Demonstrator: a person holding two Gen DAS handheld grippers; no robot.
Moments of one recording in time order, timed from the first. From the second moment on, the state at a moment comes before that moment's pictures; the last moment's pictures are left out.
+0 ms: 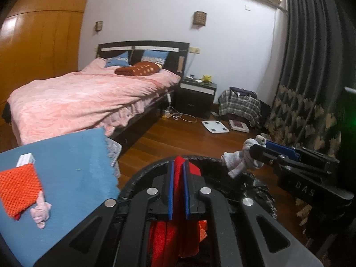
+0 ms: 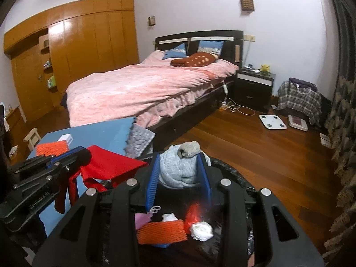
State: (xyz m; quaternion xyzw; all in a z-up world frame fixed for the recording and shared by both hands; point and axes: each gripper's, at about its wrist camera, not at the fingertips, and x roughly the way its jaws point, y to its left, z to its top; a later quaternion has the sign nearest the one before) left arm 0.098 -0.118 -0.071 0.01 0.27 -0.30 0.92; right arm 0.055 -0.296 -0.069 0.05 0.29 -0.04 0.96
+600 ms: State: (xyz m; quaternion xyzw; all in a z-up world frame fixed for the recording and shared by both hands) left arm 0.106 -0.135 -0.088 0.02 0.30 -0.31 0.90; right arm 0.051 -0.323 -0.098 0.06 0.31 -0.07 0.94
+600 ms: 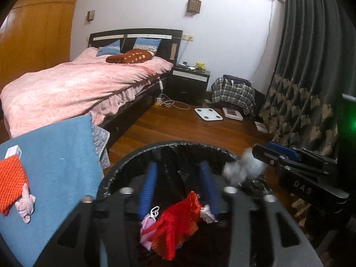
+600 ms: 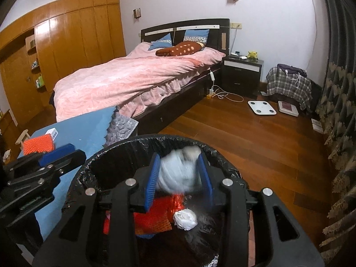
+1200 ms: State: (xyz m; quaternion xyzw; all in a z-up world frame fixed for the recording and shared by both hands) left arm 0.118 -0.035 -0.079 0.01 0.28 -0.20 0.94; right arm 0.064 -0.288 -0.091 0.06 0.30 -0.06 0.95
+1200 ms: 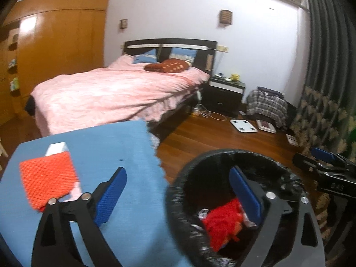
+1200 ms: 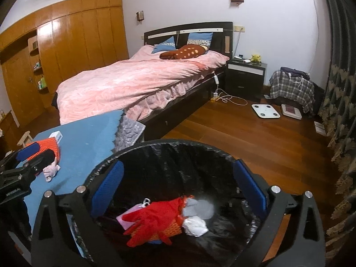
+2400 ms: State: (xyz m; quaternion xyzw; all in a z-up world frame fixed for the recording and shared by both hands) left arm 0.142 0.215 -0.149 -0.02 0.30 0.06 0.95; right arm 0.189 0.002 -0.153 -0.01 0.36 0.17 0.92
